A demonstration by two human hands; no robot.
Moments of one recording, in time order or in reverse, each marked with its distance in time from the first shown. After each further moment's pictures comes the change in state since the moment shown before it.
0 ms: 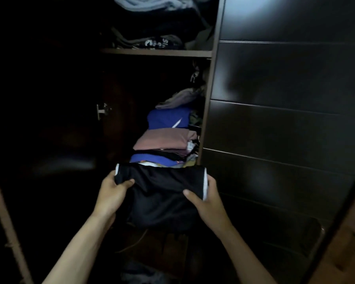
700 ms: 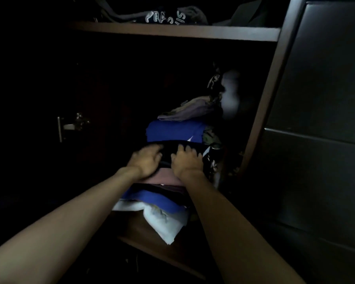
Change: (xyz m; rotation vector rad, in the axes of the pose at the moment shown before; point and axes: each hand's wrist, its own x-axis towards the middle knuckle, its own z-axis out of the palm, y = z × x) left_hand 0.348 -0.004 0.131 1.068 -0.310 0.422; right_hand 0.359 -0.014 0.112 -1.126 -0.052 -0.064
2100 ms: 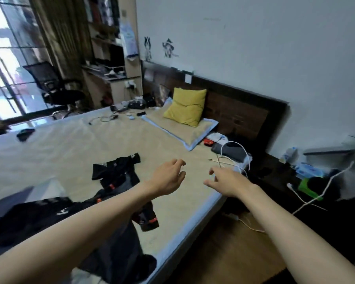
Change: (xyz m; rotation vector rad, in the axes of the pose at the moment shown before) left_hand -0.979 0.145 -0.086 0.421 0.501 -1.604; right_hand -0.757 -0.271 0.022 -0.038 -0.727 -2.042
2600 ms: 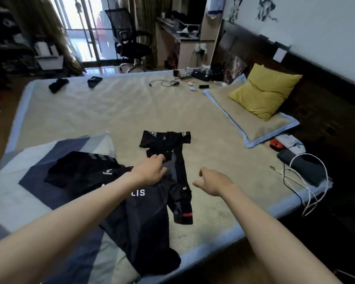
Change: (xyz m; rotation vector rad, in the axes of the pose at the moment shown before) left_hand -0.029 -0.267 0.024 -0.053 -0.107 -0.599; right_hand 0.225 -0.175 0.108 -0.112 -0.254 -0.304
